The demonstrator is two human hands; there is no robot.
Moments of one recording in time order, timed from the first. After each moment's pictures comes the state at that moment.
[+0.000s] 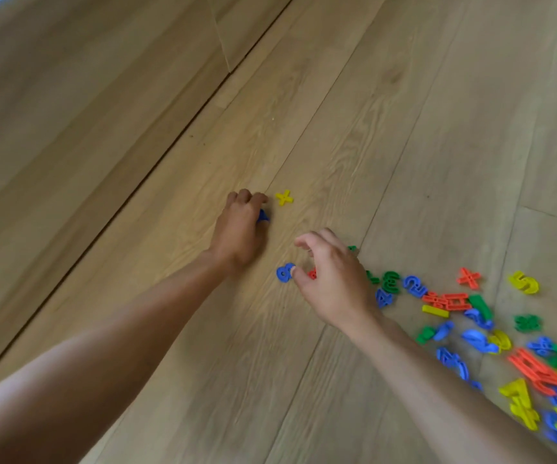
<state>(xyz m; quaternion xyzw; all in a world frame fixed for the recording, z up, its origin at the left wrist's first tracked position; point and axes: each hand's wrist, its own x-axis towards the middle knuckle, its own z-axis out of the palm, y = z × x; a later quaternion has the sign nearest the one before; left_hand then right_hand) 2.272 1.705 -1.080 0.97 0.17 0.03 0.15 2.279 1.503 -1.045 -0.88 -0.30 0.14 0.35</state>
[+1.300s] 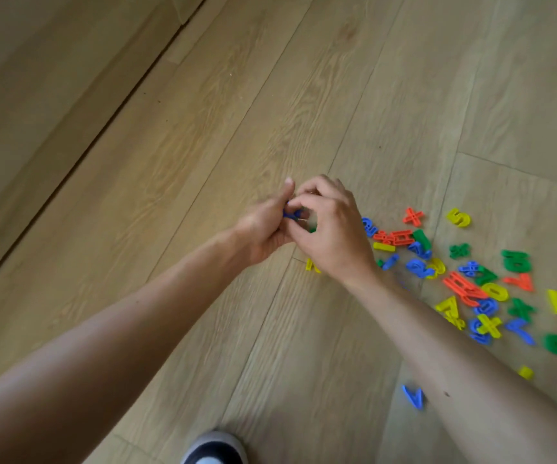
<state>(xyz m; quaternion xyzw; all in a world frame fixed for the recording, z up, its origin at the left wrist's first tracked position) 2.251 1.573 -1.033 0.49 0.33 -0.13 0.80 2.275 1.450 -1.038 -0.87 -0.31 -0.01 0.40</state>
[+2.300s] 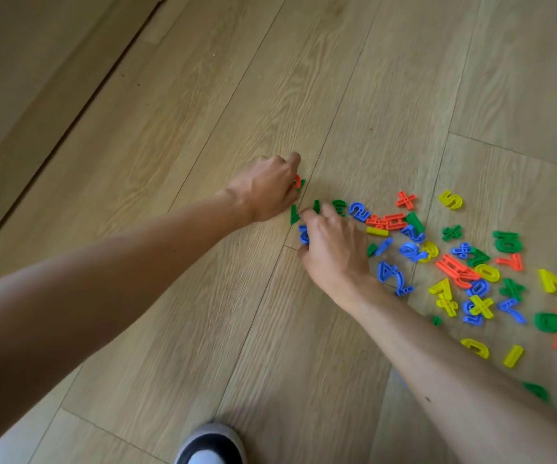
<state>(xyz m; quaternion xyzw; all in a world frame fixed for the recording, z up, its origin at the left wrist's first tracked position) 2.293 1.598 -1.069 0.99 -0.07 -0.03 0.08 2.246 1.432 -1.062 -0.97 -0.24 0.04 0.07</state>
